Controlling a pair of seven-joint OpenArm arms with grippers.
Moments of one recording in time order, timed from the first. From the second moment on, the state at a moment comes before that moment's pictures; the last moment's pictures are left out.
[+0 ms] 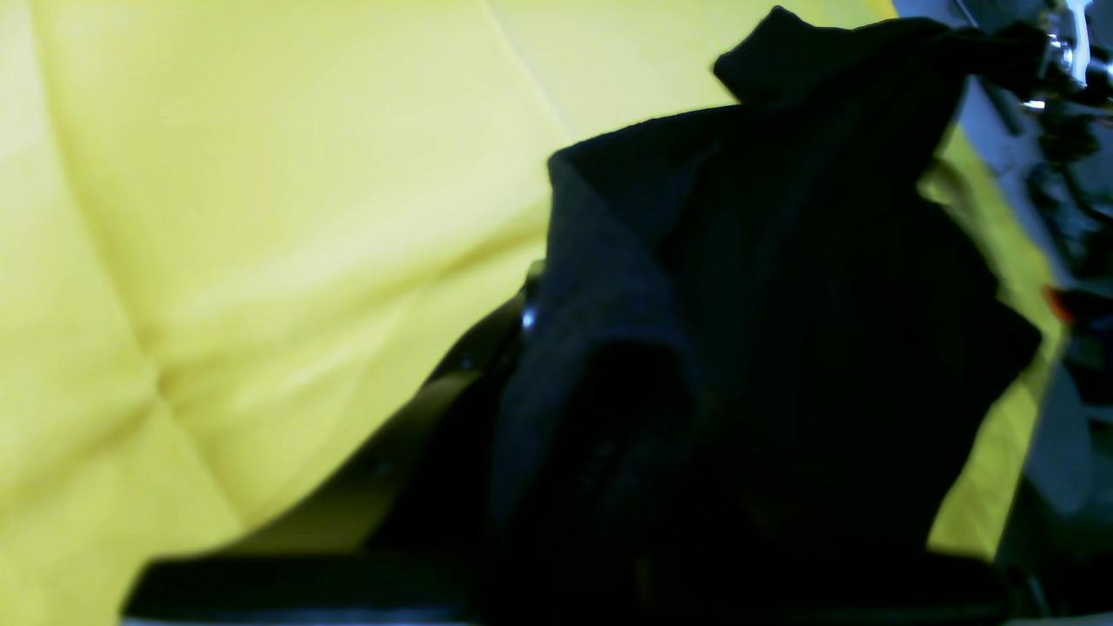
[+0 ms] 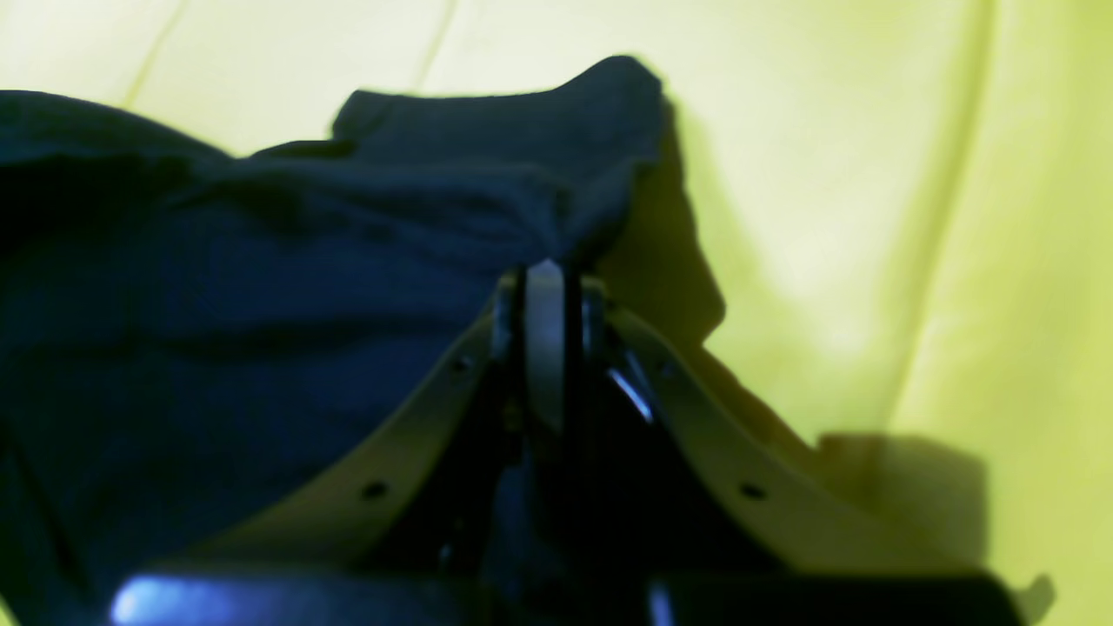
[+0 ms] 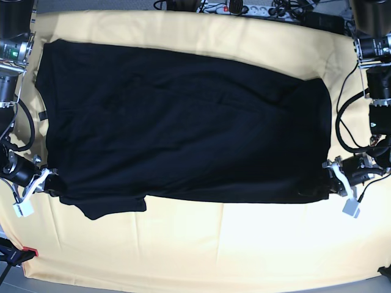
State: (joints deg) left arm -25.3 -37.0 -1.6 62.8 -78.3 -46.6 65.0; right arm 24.6 32.8 9.1 60.0 50.4 40.8 -54.8
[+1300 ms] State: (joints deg) left arm -7.7 -47.5 -1.5 79.2 -87.6 -45.8 80.9; right arm 8.9 41.8 9.0 75.3 61.7 40.9 -72.7
